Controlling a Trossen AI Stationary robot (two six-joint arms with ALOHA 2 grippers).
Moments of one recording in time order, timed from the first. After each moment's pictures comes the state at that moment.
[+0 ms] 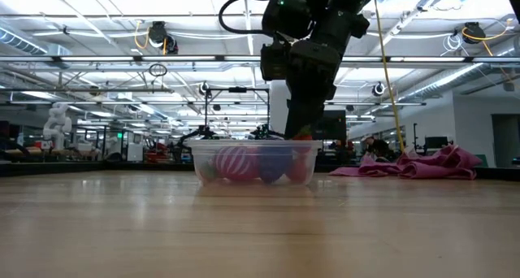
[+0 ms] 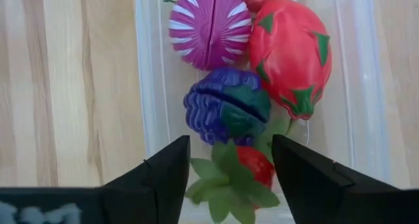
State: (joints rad) left arm -0.47 1.33 1.52 -1.52 -0.63 -0.71; right arm -0.06 1.83 1.26 -0.56 -0.18 0.14
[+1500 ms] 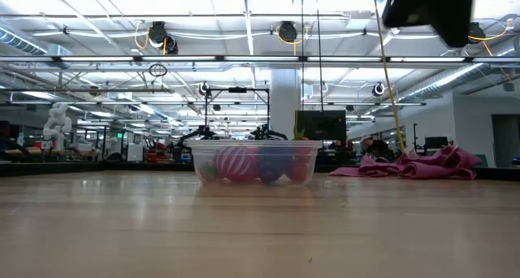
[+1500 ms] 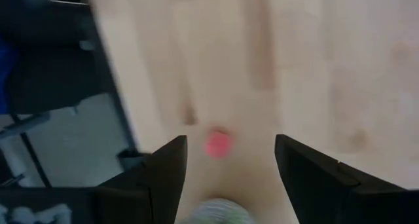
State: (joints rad) left arm -0.47 1.34 1.52 -1.51 -0.63 -0.71; right arm 0.44 1.83 1.57 -1.15 -0.24 0.66
